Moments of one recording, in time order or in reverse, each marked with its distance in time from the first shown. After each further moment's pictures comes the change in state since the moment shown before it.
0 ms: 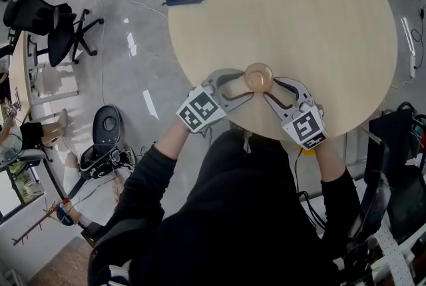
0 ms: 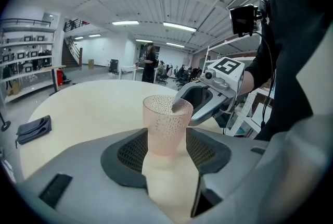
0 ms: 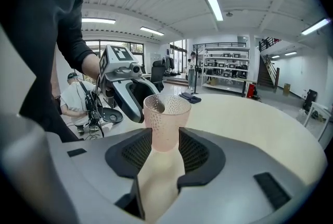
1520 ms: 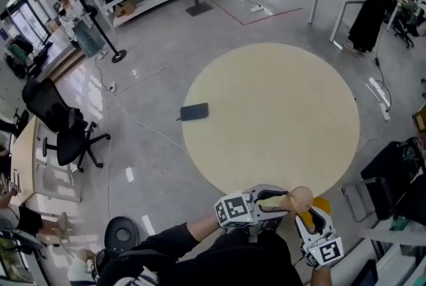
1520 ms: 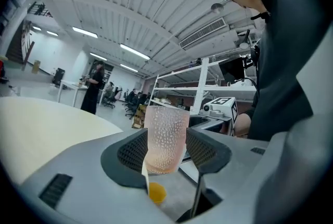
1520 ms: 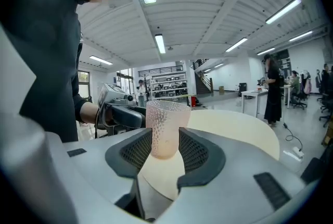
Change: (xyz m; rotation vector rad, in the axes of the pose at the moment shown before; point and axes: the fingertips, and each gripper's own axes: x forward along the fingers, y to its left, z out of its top) left arm -0.084 -0.211 0.081 0.130 -0.315 -0.595; right arm -0.191 0.163 0.053 0.332 -0.297 -0.611
